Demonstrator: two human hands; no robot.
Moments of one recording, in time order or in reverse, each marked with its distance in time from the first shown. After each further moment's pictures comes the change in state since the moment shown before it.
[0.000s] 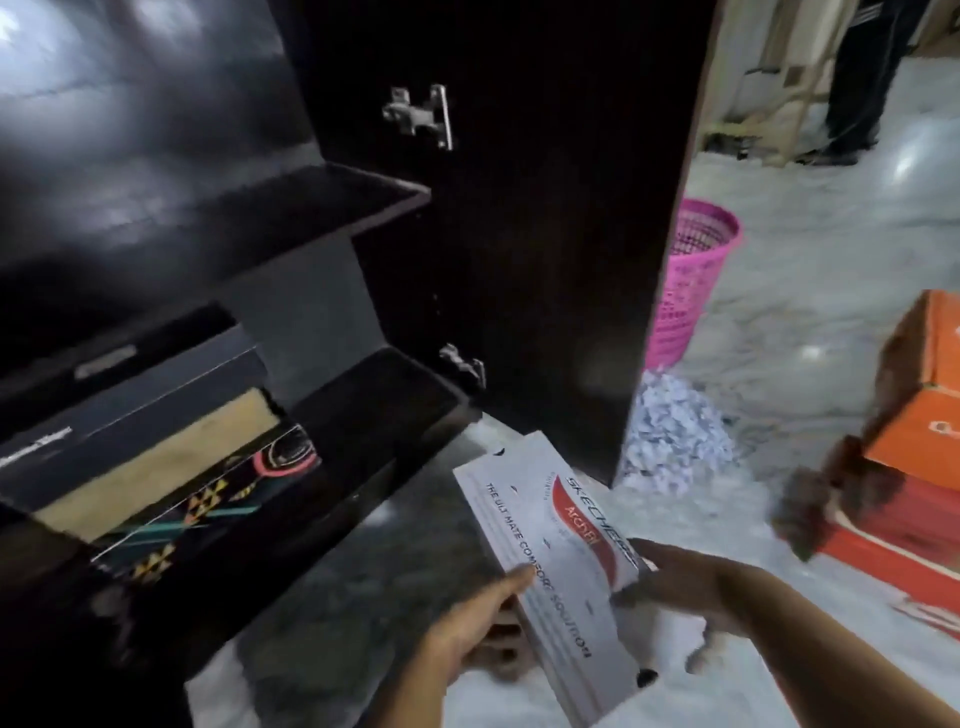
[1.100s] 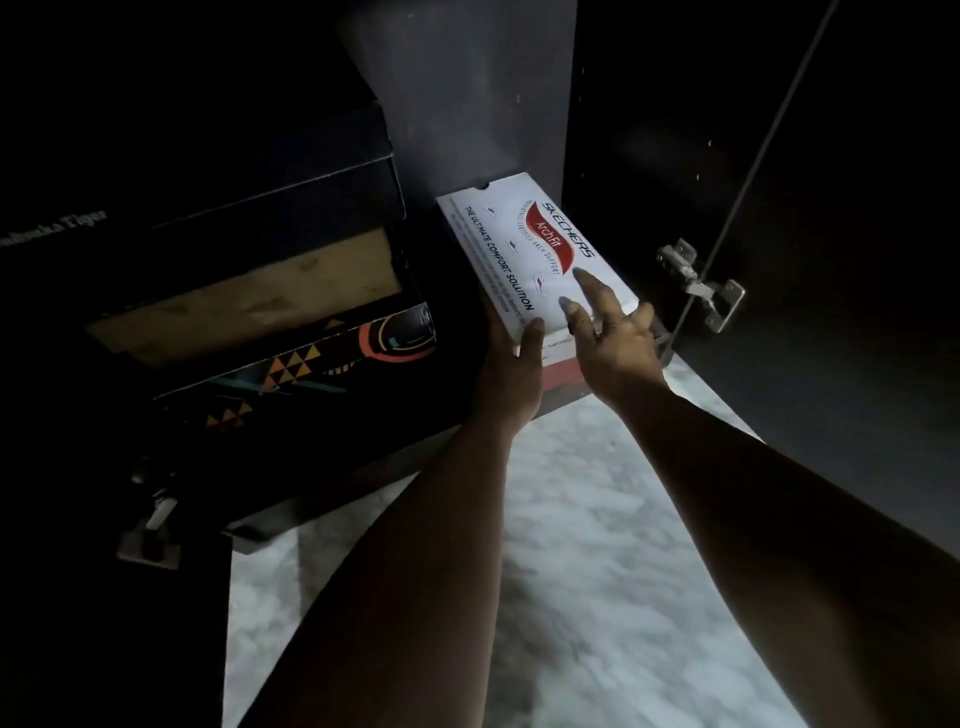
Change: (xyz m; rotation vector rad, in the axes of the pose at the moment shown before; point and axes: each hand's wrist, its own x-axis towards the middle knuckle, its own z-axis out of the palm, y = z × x) left_hand 0.190 0.101 -0.200 0.015 0.846 0.653; right_hand 0.293 -0.280 0.112 -0.202 0.521 -0.743
